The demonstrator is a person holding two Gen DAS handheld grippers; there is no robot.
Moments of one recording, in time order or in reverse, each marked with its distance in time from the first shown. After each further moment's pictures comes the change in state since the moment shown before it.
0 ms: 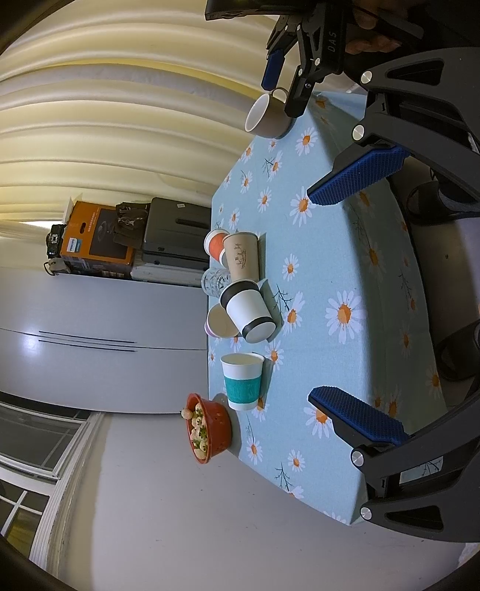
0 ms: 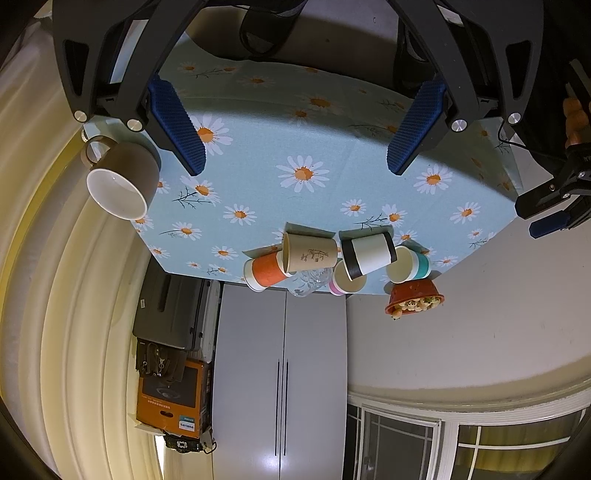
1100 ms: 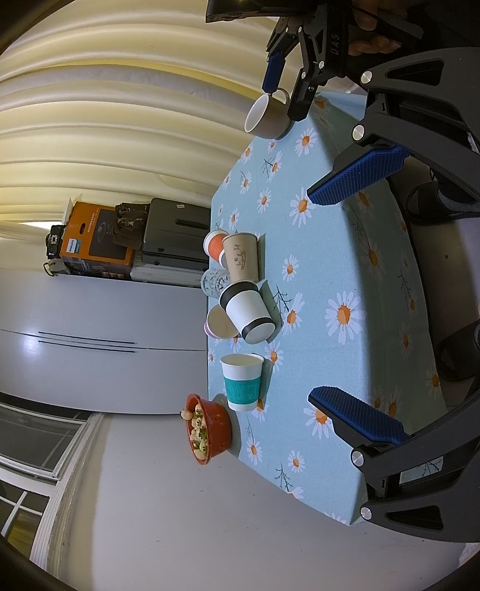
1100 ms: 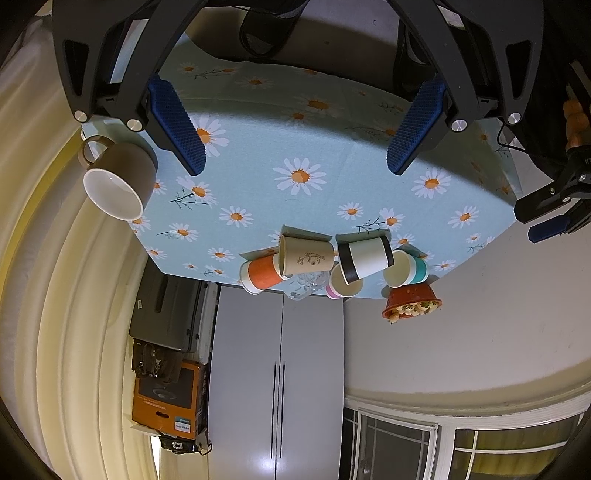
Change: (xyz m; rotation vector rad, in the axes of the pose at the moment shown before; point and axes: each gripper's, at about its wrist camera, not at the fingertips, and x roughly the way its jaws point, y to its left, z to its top) left arm 0.003 -0.002 -0.002 -0.001 0.005 0.000; right arm 0.002 0.008 -0.002 -0.013 0.008 0.004
